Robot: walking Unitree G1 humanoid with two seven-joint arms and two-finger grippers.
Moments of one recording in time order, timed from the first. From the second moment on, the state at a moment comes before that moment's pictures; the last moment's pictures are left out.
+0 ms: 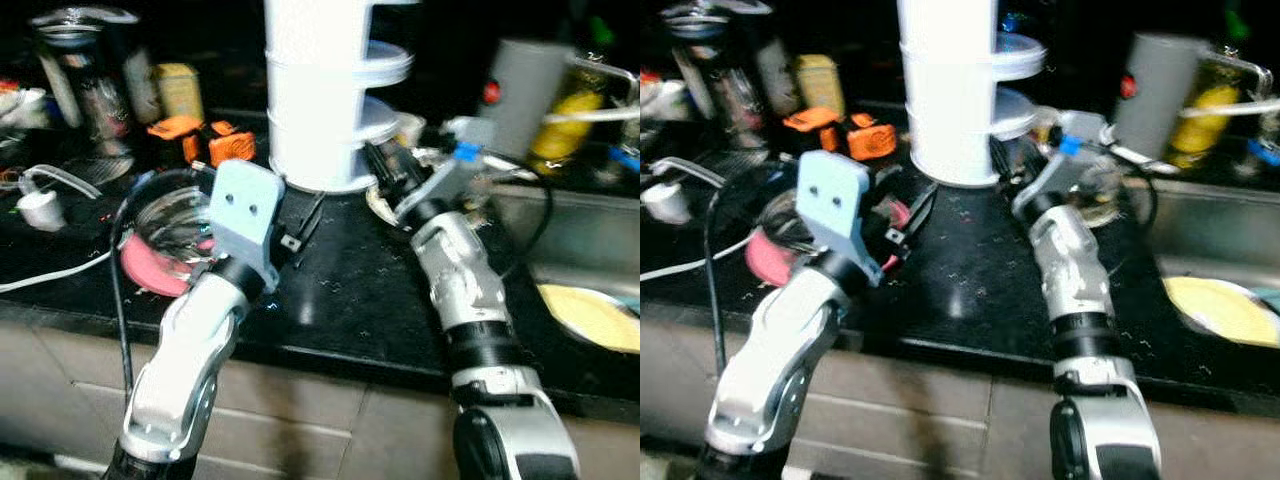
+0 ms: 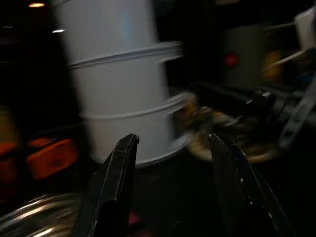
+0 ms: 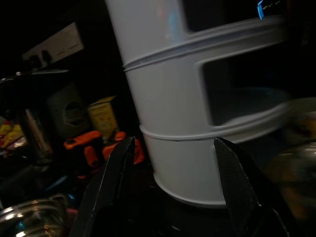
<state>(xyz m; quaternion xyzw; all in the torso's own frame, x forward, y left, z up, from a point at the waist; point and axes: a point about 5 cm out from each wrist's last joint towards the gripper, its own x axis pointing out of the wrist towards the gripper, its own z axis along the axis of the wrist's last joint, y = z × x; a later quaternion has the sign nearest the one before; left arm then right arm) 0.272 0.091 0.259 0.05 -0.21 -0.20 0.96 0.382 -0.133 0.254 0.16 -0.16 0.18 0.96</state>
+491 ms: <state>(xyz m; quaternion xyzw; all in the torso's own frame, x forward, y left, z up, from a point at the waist) 0.272 0.089 0.257 0.06 -0.21 -0.22 0.95 0.388 -0.137 0.251 0.14 -0.14 0.13 0.97</state>
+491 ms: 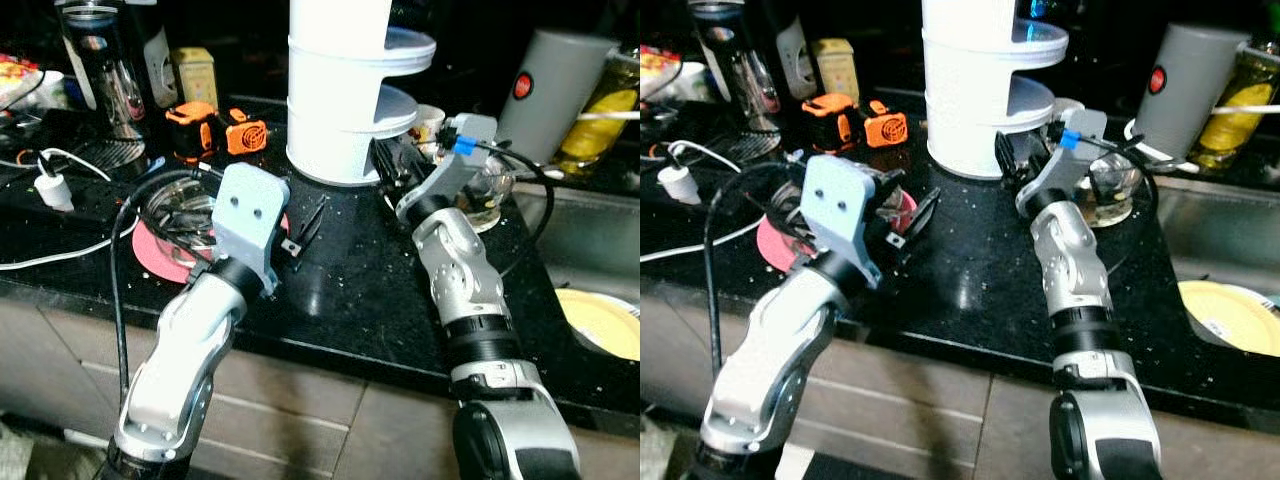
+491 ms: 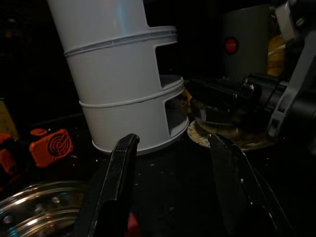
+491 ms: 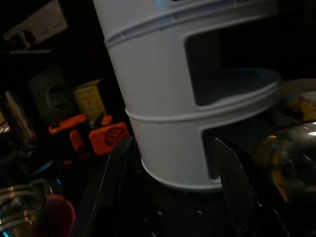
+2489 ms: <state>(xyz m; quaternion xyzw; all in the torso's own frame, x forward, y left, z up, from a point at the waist) 0.270 0.090 0.250 0.05 -0.20 -0.19 0.96 0.427 -0.126 0.275 -0.02 0.07 0.07 1.00</state>
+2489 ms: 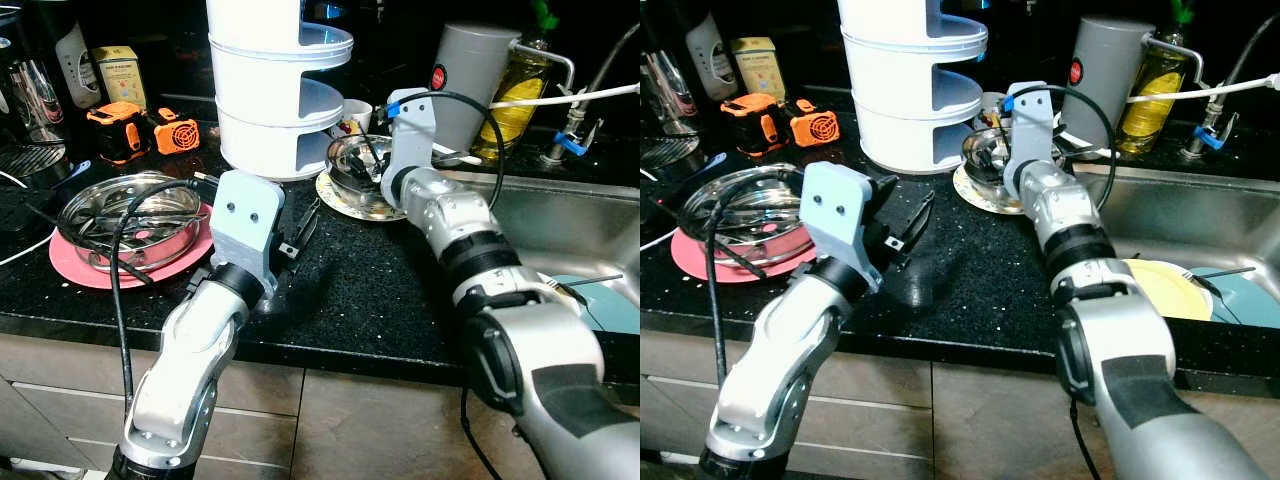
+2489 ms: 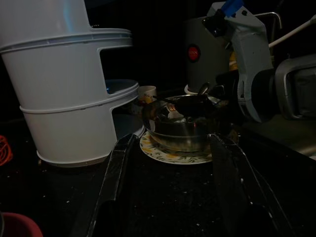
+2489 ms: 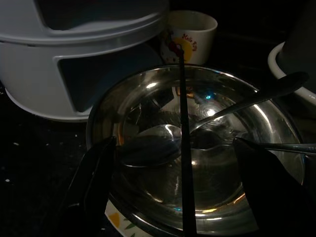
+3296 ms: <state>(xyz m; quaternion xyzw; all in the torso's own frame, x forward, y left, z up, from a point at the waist) 0.266 0.093 0.249 0.04 -0.19 -0.18 0.96 0.428 -0.116 0.296 -0.04 0.11 0.10 0.99</state>
